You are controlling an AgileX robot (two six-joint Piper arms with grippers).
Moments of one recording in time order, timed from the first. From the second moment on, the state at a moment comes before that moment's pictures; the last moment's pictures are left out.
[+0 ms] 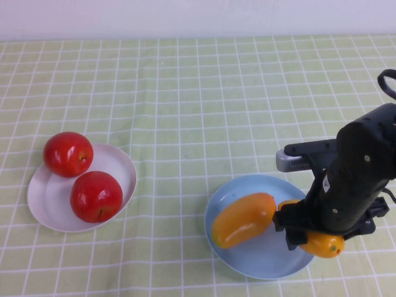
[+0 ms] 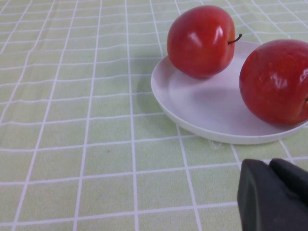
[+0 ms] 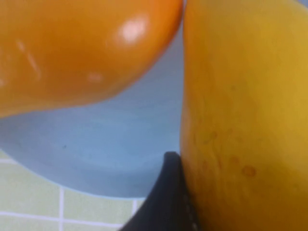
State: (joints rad) right arm 0.61 1.61 -1.06 -0.02 0.95 0.44; left arm -0.10 -0.01 0.03 0.04 0.37 -0.01
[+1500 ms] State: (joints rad) right arm 0.67 1.06 -1.01 -0.05 1.17 0.37; left arm -0.10 -0.01 0.03 0.04 0.37 -0.01
